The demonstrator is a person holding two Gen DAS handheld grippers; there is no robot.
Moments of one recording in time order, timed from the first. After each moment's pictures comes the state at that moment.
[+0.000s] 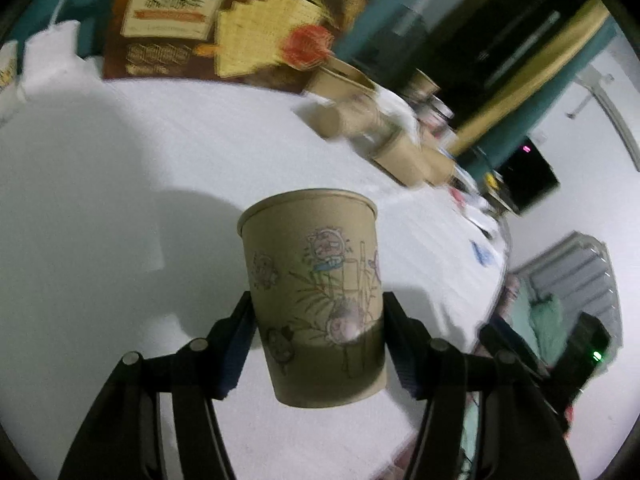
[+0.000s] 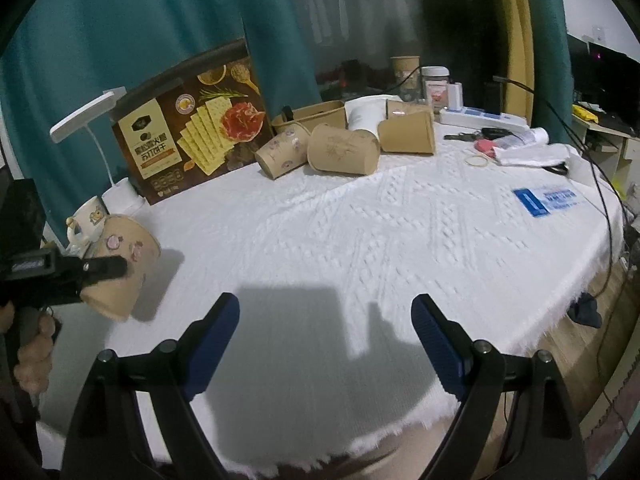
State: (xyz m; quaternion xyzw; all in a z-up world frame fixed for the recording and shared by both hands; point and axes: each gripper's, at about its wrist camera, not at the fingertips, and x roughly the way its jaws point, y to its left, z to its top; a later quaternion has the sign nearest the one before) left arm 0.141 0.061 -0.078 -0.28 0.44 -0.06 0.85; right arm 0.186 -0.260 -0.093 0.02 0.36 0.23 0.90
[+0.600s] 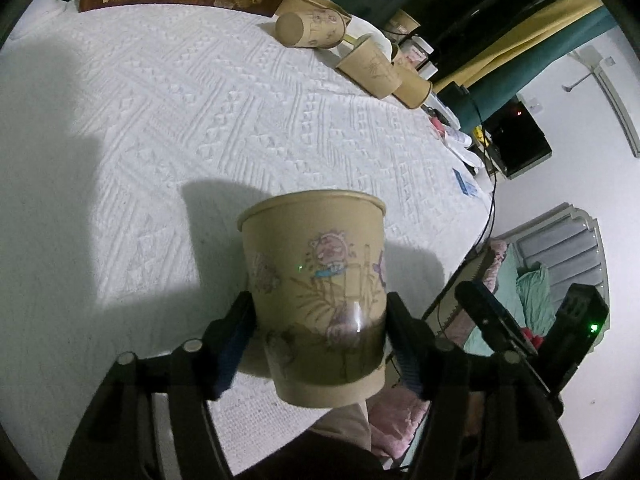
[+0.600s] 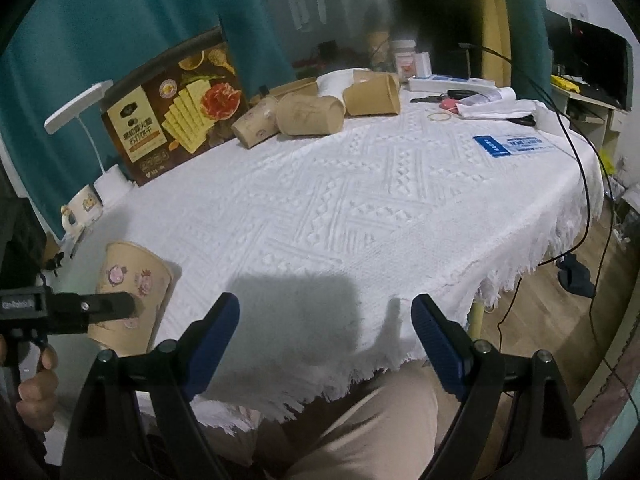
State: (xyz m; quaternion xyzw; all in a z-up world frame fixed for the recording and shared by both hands) left arm 0.115 -0.005 -0.115 -0.29 0.49 -0.09 0.82; right arm 0.158 -0.301 -0.118 0.03 0.39 0.22 0.89
